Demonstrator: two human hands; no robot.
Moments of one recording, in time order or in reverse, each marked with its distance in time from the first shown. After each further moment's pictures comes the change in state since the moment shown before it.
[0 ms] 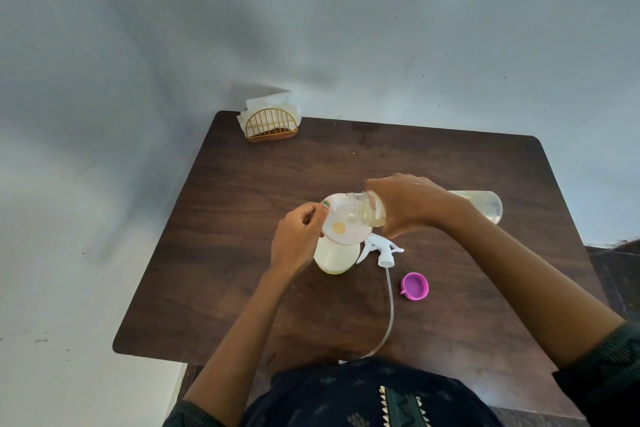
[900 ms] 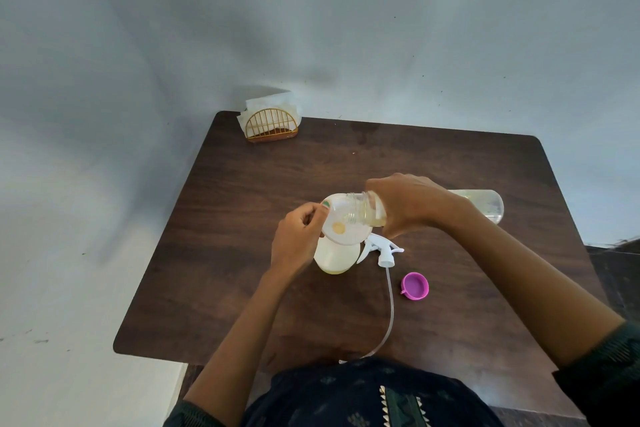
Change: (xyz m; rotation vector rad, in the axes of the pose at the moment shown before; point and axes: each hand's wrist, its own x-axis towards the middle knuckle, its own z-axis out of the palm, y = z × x) left_hand -0.001 0.002 -0.001 -0.006 -0.001 -0.002; right_hand -0.001 -0.002 -0.002 -0.008 -0.007 0.011
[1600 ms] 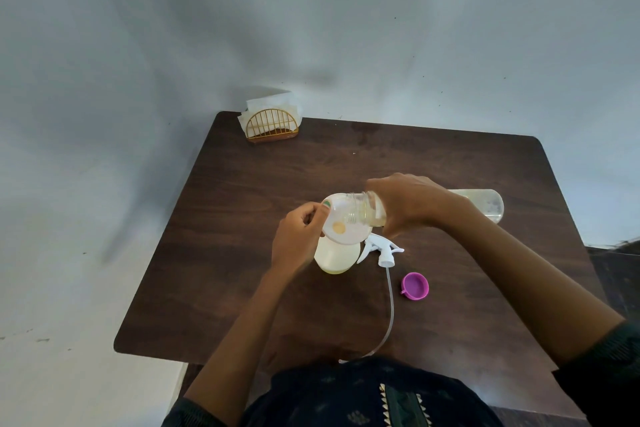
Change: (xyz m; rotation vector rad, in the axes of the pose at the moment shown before) left_hand -0.001 0.001 -0.001 -0.012 -0.004 0.009; right_hand 0.000 0.000 0.000 -0.009 -0.006 -0.002
